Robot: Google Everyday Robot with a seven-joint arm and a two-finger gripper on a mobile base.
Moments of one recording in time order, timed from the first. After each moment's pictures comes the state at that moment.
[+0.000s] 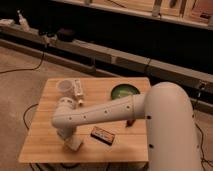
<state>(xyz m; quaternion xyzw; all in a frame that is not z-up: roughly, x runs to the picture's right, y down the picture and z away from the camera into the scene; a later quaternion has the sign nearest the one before) -0.210 0.272 0.770 -0.03 -0.35 -0.88 0.31</state>
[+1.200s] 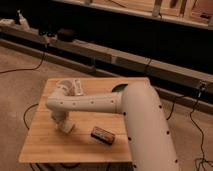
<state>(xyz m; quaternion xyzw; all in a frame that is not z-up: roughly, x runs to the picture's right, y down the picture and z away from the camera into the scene) -0.228 0.201 0.863 -0.03 -0.34 -0.87 0.35</state>
